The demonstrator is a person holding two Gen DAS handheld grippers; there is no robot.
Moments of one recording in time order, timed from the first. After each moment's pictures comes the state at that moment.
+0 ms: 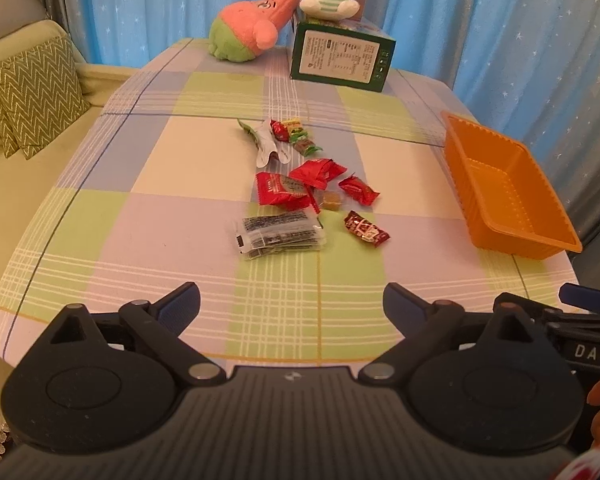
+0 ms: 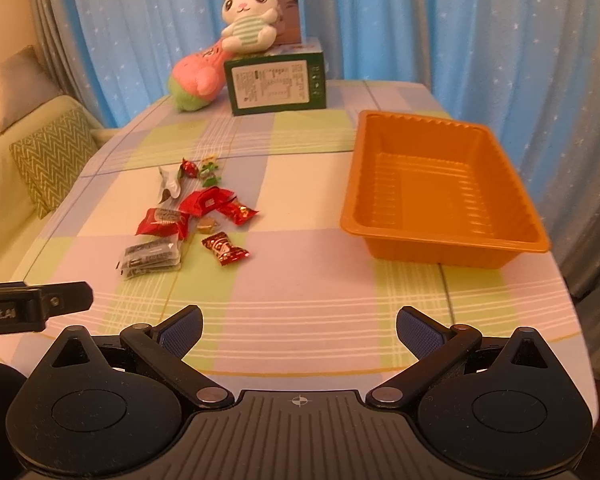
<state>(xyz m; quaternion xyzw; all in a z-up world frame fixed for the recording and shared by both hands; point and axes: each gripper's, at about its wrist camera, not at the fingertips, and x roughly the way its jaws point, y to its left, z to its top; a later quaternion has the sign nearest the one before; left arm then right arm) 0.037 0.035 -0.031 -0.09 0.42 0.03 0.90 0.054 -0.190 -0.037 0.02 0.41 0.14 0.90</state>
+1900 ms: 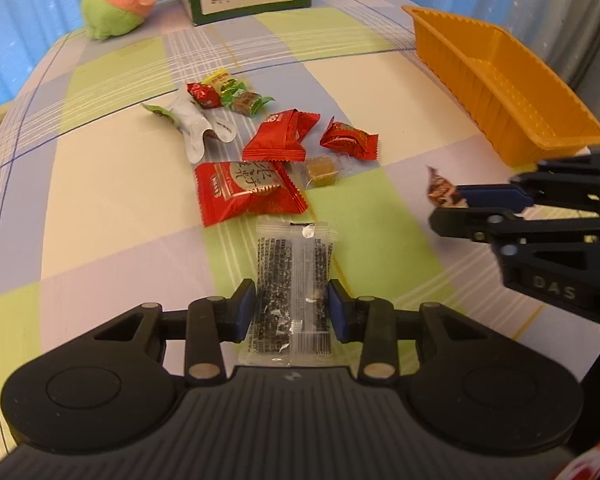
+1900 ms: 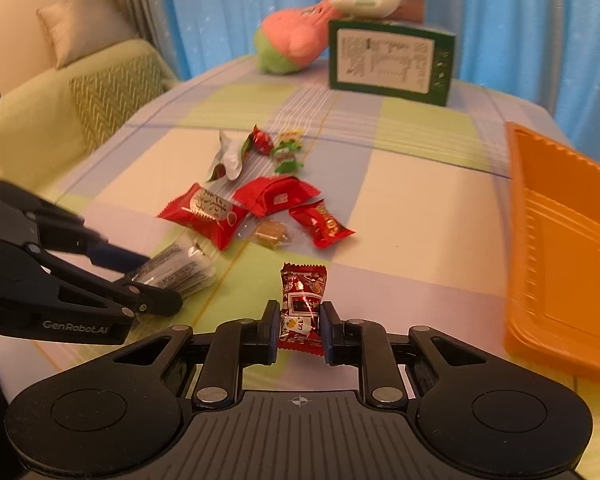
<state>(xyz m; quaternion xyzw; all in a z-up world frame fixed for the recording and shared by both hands) 0.141 0.042 -0.098 0.05 0.49 -0.11 0.86 0.136 -0.126 -0.095 -0.04 0.40 0.25 0.88</state>
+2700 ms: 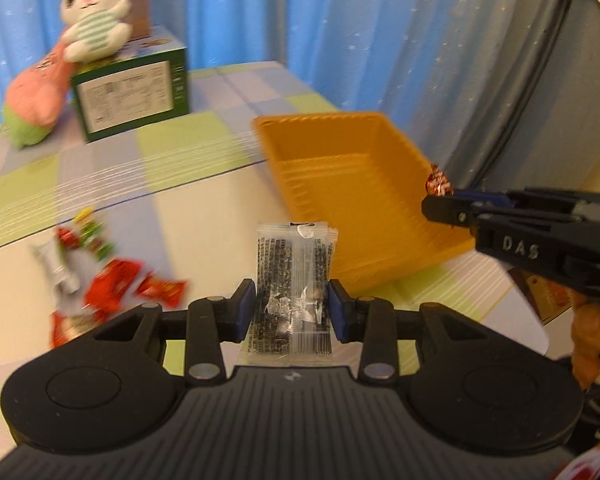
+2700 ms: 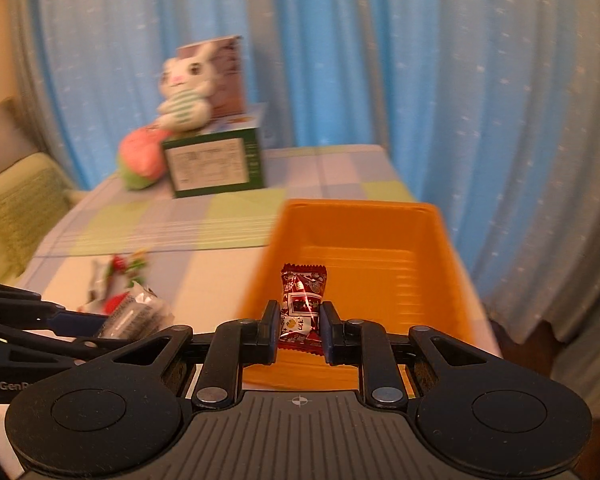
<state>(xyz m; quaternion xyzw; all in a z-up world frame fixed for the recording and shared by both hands) 0.158 -0.109 -0.006 0.02 0.42 -0.19 0.89 0.143 -0.296 -0.010 0.04 0.34 0.10 0.93</state>
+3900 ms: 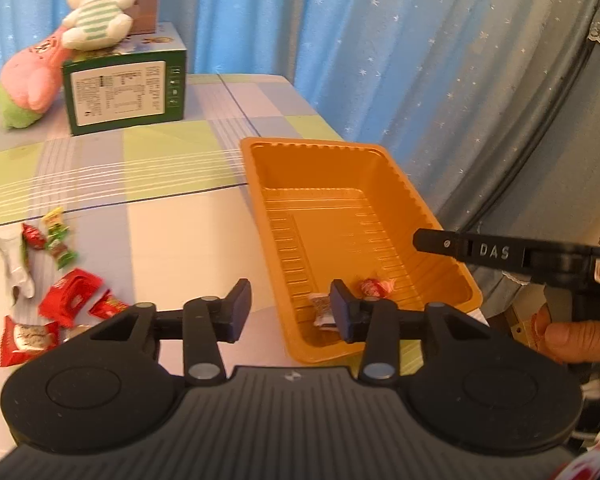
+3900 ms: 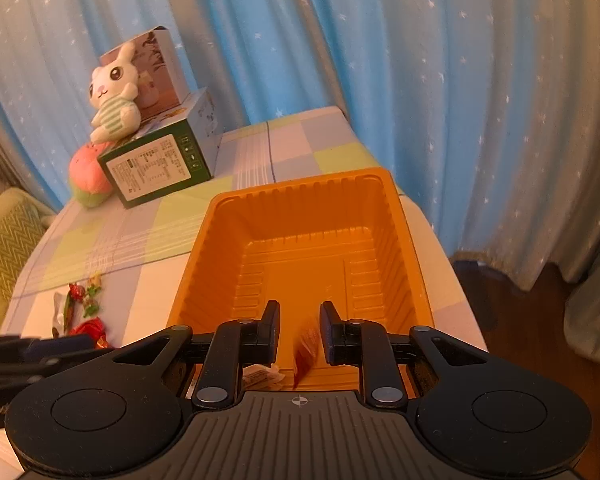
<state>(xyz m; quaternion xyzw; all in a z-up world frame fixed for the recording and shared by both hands) 0.184 -0.122 -0.016 -0.05 0.41 -0.17 0.90 0.197 -0.350 -0.034 0.13 0.39 0.08 0.91</state>
